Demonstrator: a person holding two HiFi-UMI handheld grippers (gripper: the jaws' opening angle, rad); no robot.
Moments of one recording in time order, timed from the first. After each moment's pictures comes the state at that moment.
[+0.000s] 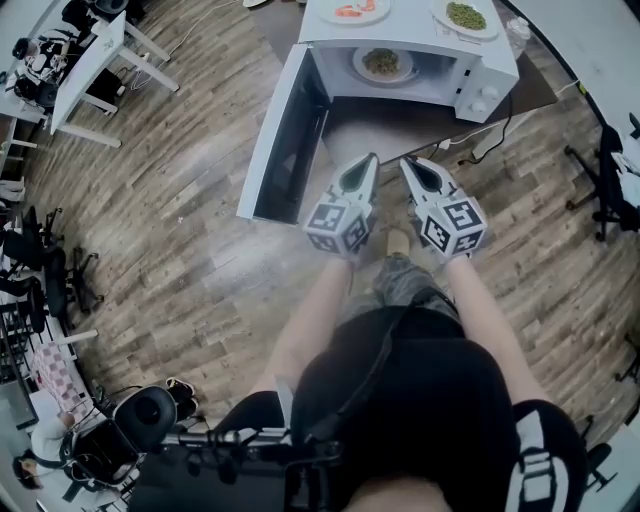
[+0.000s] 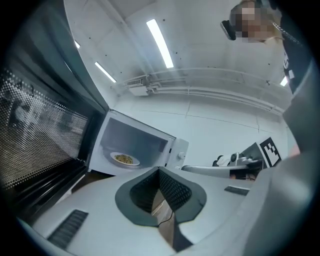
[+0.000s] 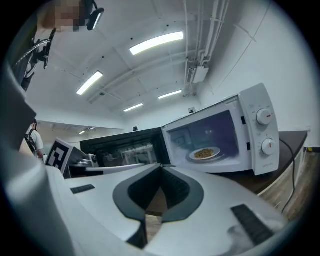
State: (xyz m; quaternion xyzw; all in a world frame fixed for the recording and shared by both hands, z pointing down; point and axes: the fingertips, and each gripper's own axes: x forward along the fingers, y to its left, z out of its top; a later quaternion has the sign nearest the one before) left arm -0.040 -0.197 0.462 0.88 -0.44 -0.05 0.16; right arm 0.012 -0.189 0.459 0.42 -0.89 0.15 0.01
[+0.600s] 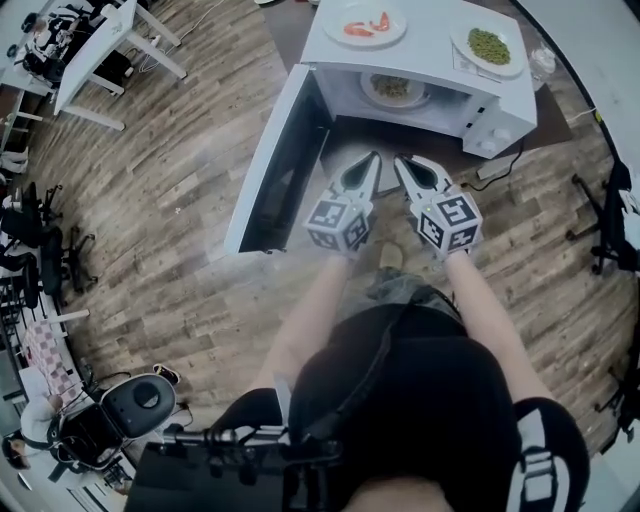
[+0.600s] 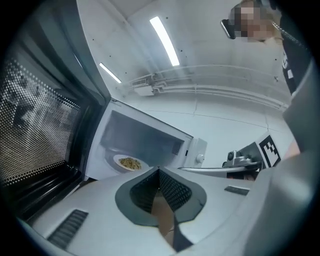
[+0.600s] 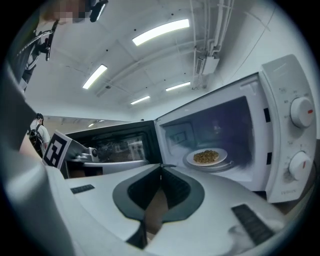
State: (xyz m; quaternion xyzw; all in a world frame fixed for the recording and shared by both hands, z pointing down) left arm -0.028 -0.281 0.477 0.87 -0.47 -0.04 0.17; right arm 0.011 -0.278 0.479 0.37 -0.92 0.14 0.06
